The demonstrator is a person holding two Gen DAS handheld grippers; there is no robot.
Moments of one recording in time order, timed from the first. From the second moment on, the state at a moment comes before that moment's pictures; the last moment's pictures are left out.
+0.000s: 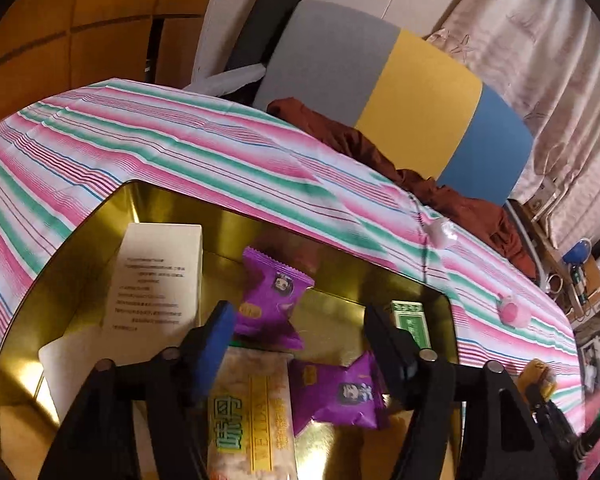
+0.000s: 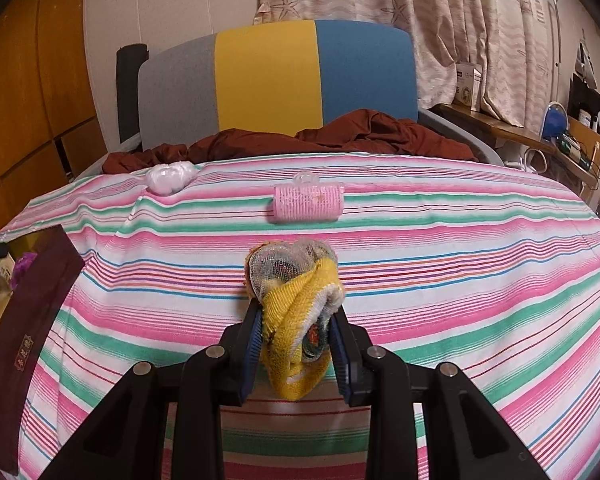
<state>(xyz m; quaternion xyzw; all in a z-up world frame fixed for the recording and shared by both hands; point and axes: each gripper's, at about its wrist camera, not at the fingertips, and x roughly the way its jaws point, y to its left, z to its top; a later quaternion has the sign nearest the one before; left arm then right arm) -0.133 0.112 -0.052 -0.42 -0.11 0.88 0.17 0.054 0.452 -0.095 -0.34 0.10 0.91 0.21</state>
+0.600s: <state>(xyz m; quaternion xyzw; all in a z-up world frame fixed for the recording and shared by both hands) -0.066 0.064 -0.044 -0.41 -0.15 0.88 0.16 0.017 0.351 -0.044 -0.31 0.07 0.95 0.03</state>
